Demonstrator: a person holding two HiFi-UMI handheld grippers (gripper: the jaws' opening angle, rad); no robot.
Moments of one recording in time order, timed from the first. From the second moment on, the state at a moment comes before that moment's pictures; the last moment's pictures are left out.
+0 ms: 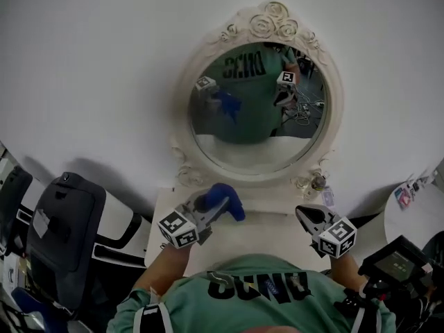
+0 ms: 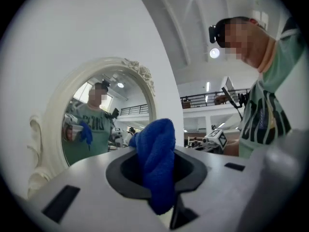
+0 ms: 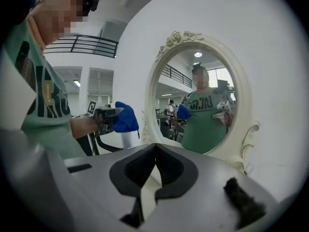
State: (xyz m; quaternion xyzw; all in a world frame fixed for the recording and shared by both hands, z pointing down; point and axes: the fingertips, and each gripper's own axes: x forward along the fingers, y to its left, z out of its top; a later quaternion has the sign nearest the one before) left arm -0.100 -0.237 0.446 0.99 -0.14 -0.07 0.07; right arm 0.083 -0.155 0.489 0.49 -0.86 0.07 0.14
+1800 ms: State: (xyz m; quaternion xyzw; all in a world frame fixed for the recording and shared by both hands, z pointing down) left arm 0.189 -0.369 0.192 0.60 -0.42 0.23 -0.64; right arm 0.242 -0.181 0.498 0.54 -0.83 0.06 0.10
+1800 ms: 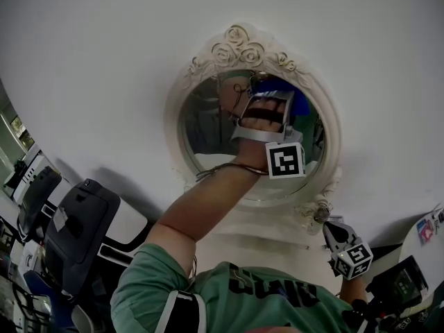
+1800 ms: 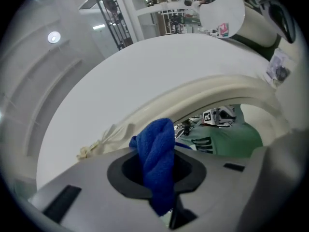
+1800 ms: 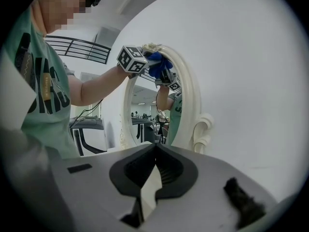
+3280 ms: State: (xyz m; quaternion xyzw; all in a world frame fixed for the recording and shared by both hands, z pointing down) left arm 0.028 -0.416 0.228 0.56 -0.49 0.32 -0.59; right arm 0.210 -0.172 0.479 0.53 -0.84 0.02 0.13
